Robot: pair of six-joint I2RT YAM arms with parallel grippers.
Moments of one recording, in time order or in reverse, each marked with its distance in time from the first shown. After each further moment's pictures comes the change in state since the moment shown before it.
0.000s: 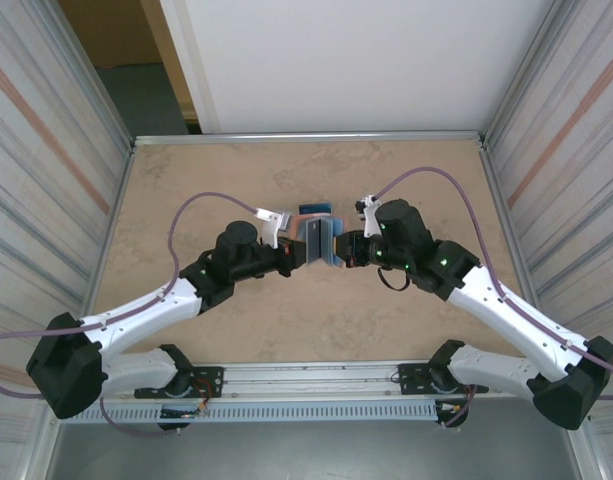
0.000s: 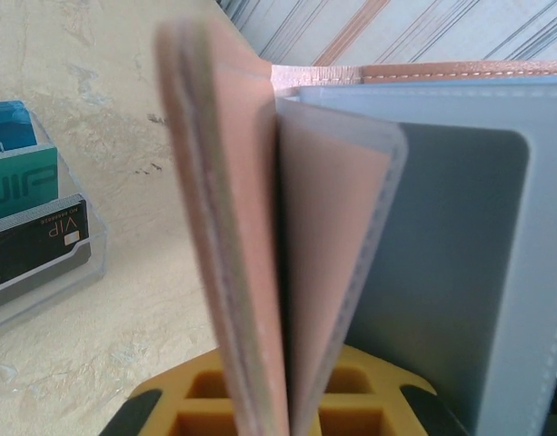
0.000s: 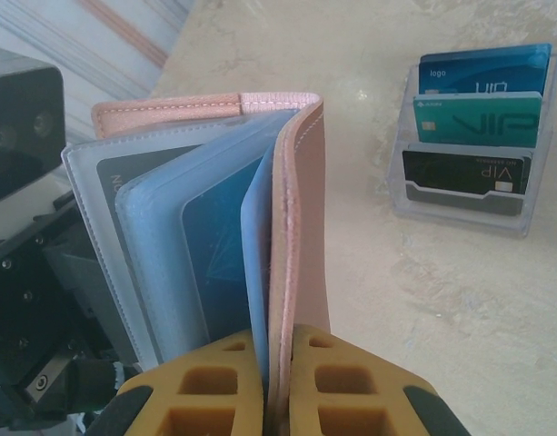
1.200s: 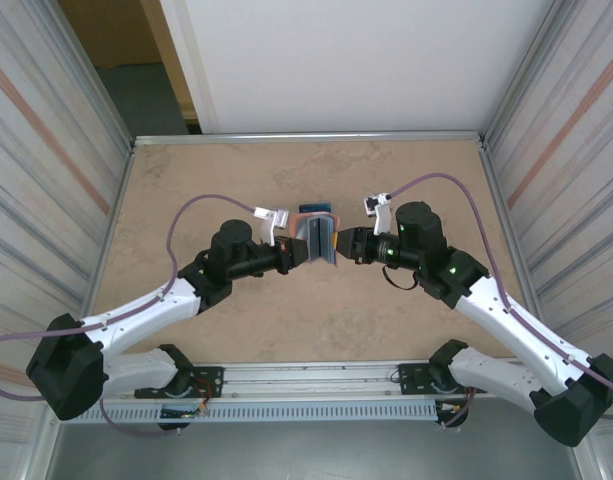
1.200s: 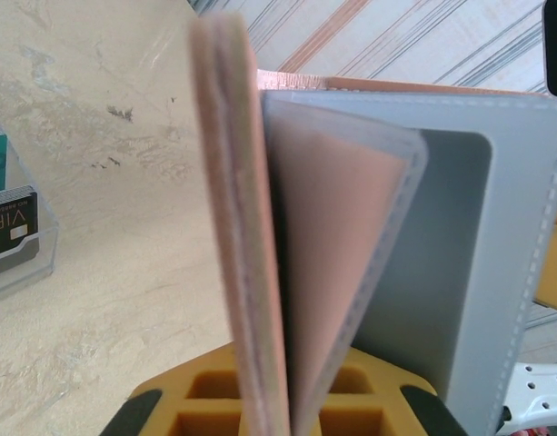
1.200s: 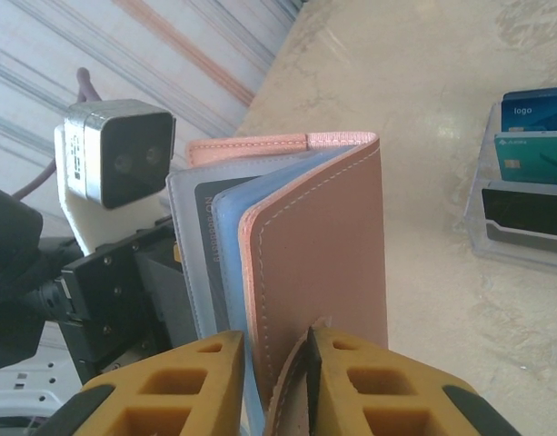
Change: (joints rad) left arm 0.031 -0.004 -0.019 0.073 0.105 -0.108; right arm -0.084 -0.084 -0.121 0.217 -0.188 0.049
